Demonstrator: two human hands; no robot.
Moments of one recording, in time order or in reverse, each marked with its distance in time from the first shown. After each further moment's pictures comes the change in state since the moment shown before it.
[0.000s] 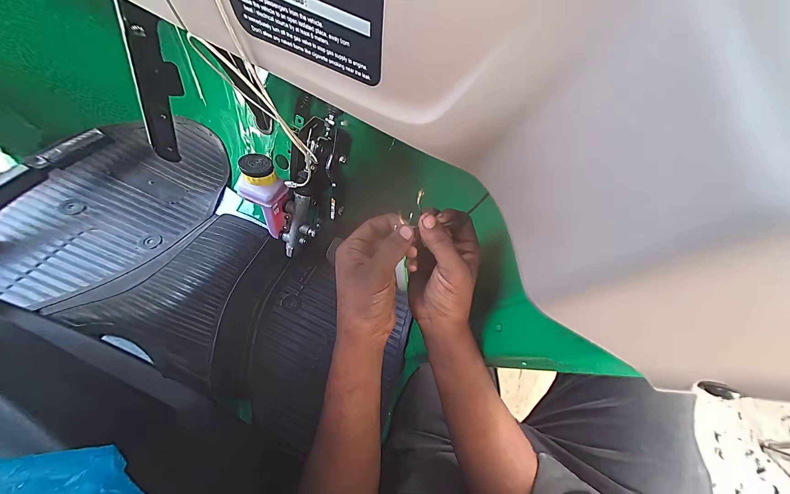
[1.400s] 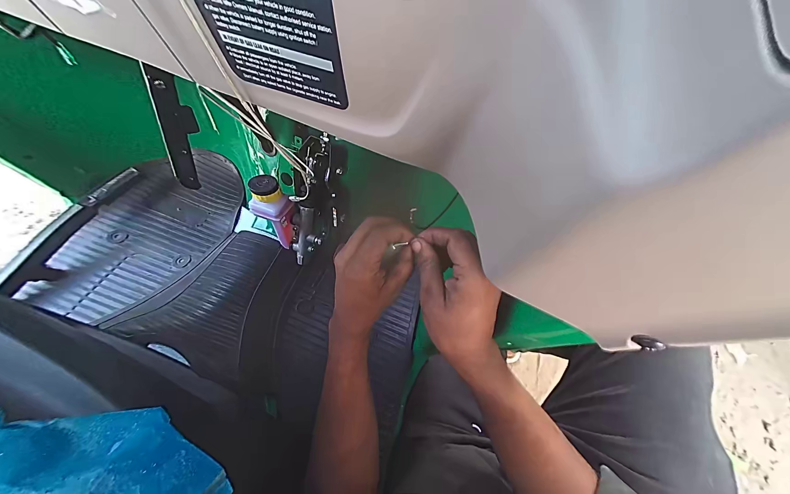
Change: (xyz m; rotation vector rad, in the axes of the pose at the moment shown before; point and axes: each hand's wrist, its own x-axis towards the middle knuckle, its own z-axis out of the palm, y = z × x) left_hand 0.012 0.006 -0.016 0.959 -0.316 0.757; right_hand -0.028 -0.056 -0.003 -1.307 -0.069 -0.395
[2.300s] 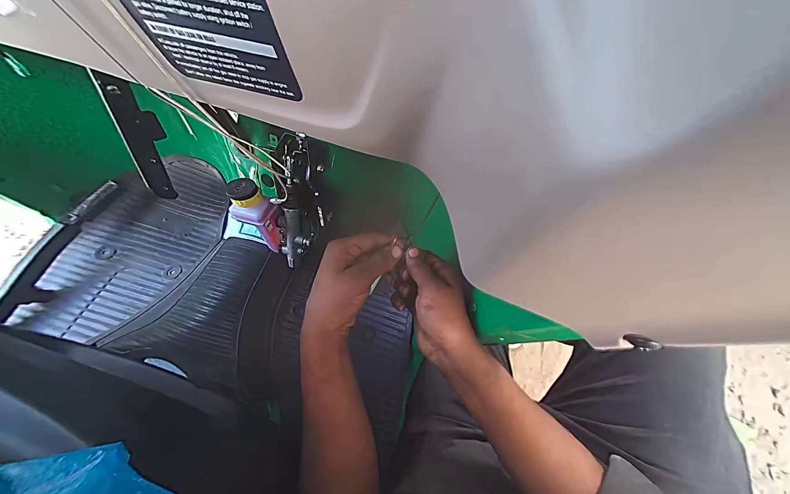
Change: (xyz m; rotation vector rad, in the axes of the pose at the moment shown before) left_hand 0.002 0.004 -0.012 -0.556 -0.295 -0.764; right_hand -0.016 0.010 0.015 0.965 -0.090 0.961
